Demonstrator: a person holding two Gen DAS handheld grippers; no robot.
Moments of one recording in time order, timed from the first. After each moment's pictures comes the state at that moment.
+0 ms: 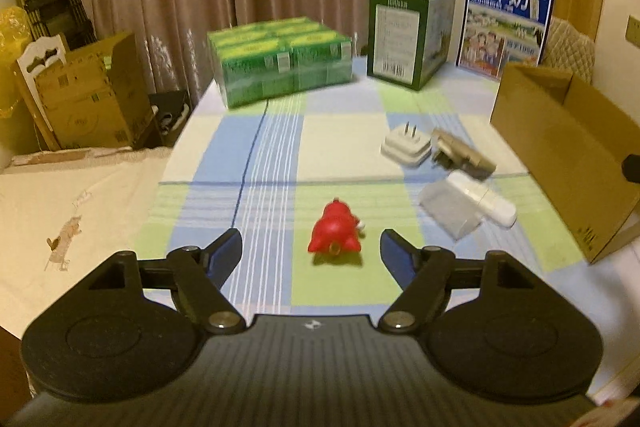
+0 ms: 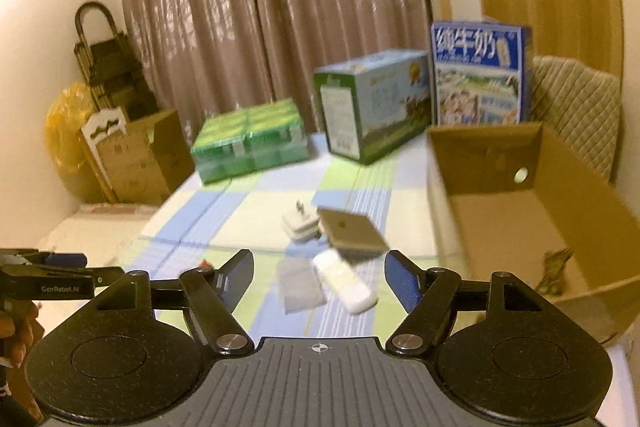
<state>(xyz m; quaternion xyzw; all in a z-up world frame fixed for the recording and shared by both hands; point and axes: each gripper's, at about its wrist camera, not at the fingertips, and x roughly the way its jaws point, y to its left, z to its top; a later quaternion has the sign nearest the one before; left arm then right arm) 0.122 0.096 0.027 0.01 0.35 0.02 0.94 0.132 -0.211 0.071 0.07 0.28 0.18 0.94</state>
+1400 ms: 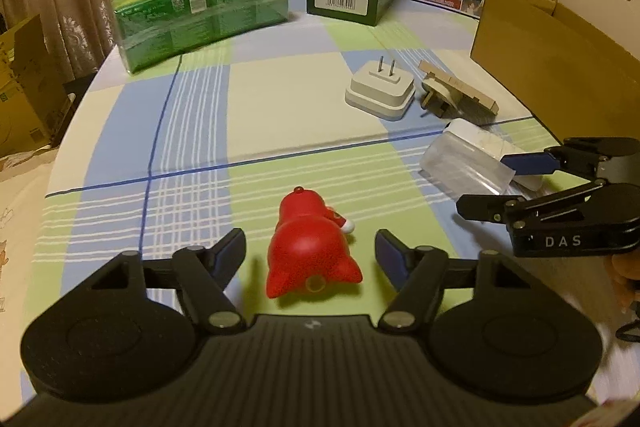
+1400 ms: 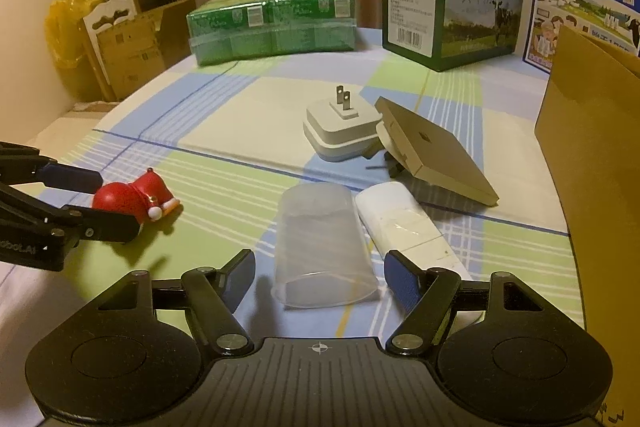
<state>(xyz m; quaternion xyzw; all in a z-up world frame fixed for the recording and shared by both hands) 0.235 0.102 -0.060 0.04 0.41 -0.10 0.91 0.260 -0.116 -0.072 -0.03 0.37 0.23 0.90</state>
